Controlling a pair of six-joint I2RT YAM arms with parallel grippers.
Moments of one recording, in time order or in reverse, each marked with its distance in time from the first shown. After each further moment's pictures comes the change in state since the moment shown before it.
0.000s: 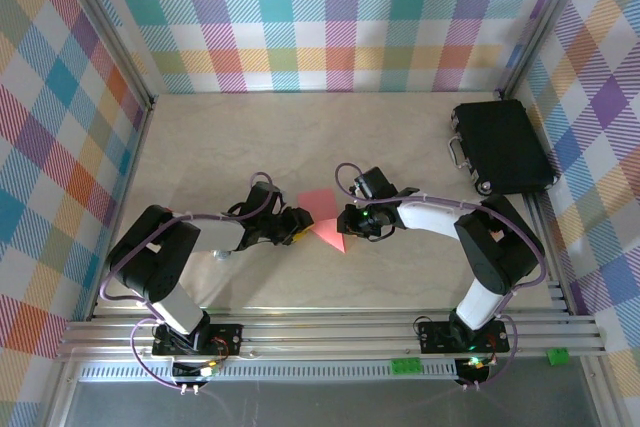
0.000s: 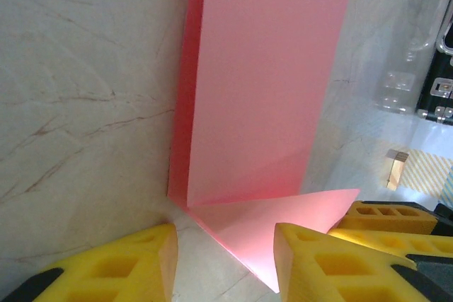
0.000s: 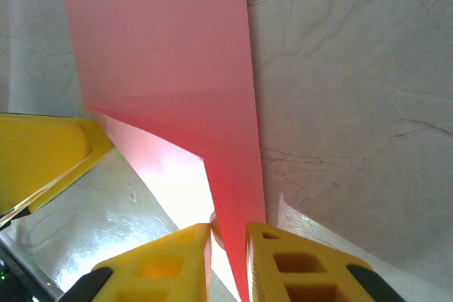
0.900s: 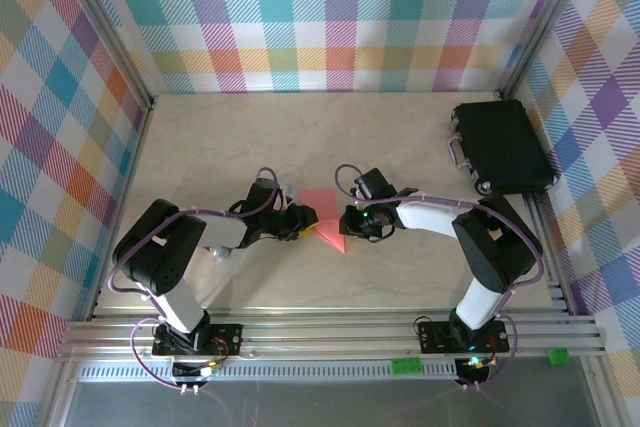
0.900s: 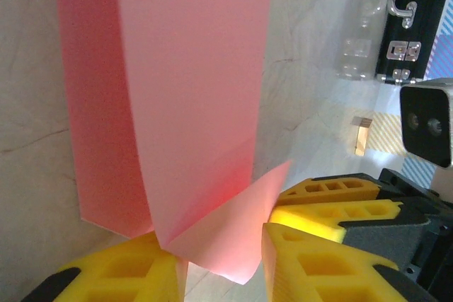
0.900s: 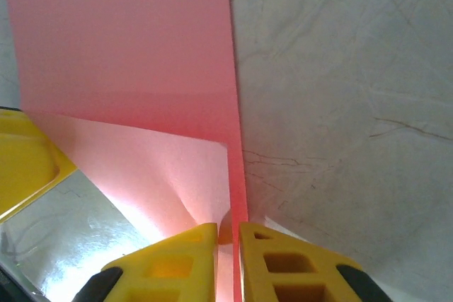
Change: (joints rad) left arm 0.022 0.055 0.023 0.113 0.134 0.066; right arm 0.000 0.016 0.000 -0.011 0.024 -0.001
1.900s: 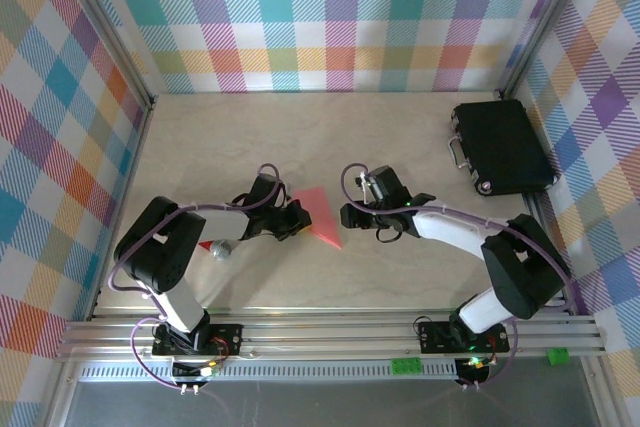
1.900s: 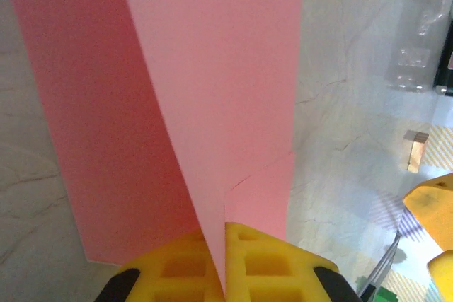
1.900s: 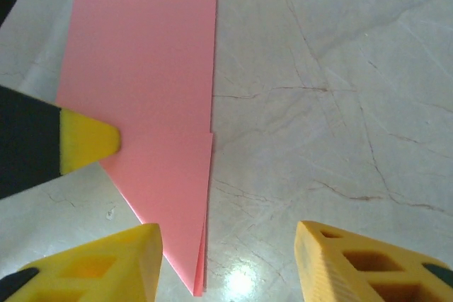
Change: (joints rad) left arm 0.006 0.004 0.079 -0.202 -0.102 0.091; right arm -0.002 -0.193 -0.094 0.099 0.169 -0.249
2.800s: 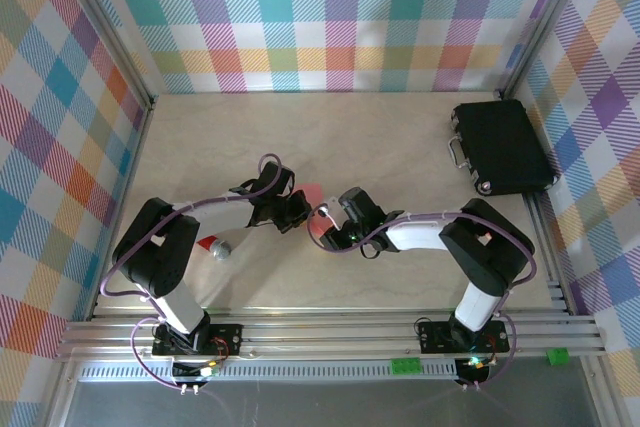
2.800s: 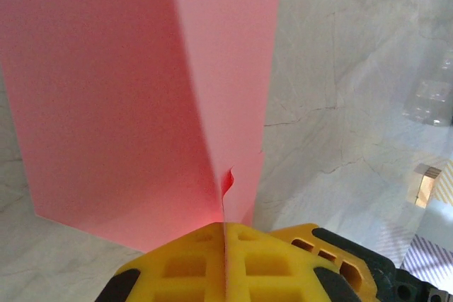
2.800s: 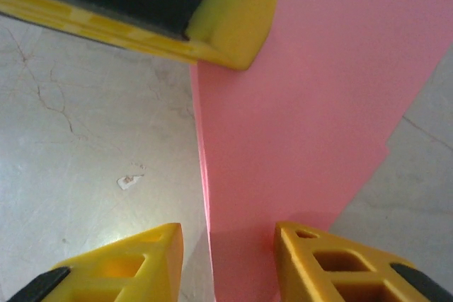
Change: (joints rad) left arm -0.048 -0.019 0.168 -0.282 -0.105 -0.074; right arm 0.165 0.206 -0.034 0.278 -0.013 -0.448
